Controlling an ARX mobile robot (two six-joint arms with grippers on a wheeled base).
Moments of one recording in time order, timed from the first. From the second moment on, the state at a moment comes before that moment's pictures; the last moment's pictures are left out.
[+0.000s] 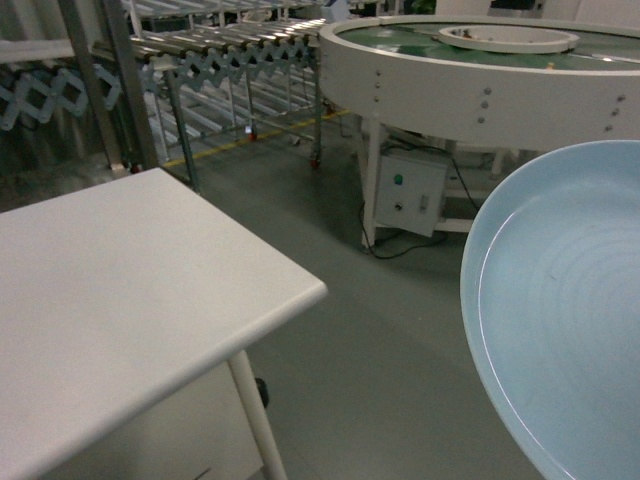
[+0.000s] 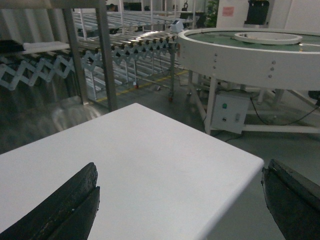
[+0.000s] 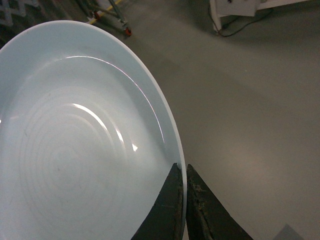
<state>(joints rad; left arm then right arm) 0.00 0.01 0.01 0.00 0.00 0.00 -0.10 0.86 0.36 -0.01 -0.37 0.19</state>
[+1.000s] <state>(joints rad) 0.00 0.01 0.01 0.00 0.00 0.00 -0.10 0.86 0.36 -0.01 -0.37 0.19</state>
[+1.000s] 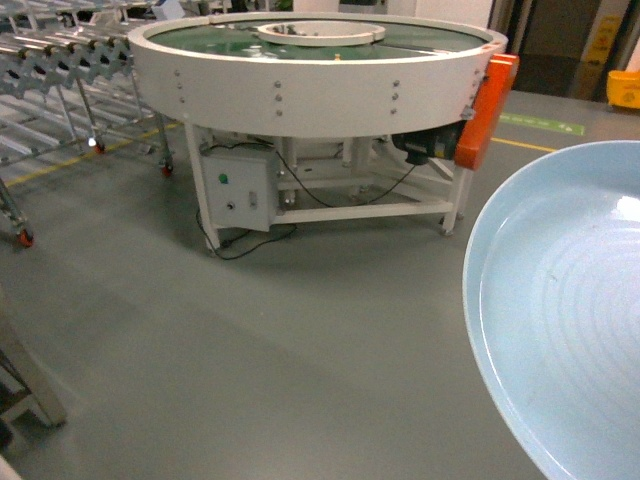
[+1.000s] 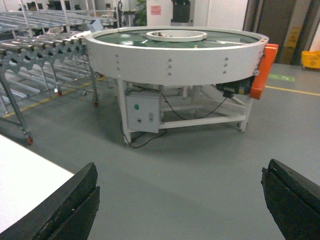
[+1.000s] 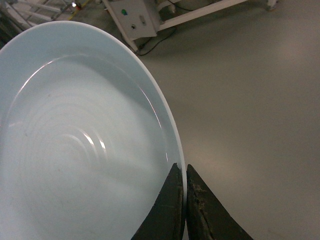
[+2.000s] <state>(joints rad) 0.00 0.01 0.01 -0.01 0.00 0.00 -0.10 0.86 0.36 -0.01 -0.37 0.19</state>
